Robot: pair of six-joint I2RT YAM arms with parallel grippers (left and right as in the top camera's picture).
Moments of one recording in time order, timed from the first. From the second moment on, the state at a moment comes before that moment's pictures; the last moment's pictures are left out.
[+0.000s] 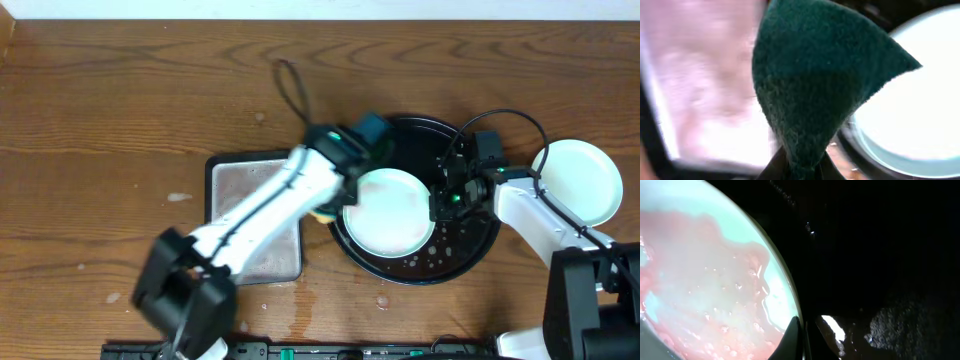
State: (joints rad) left arm -0.67 1.79 1.50 -1.24 -0.16 -0.72; right arm 0.13 1.63 0.85 -0.60 -0.26 0.15
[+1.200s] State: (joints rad) left arm -0.28 1.29 1.23 -1.17 -0.02 -0.49; right arm 0.17 1.55 0.86 -0.58 -0.16 0.12
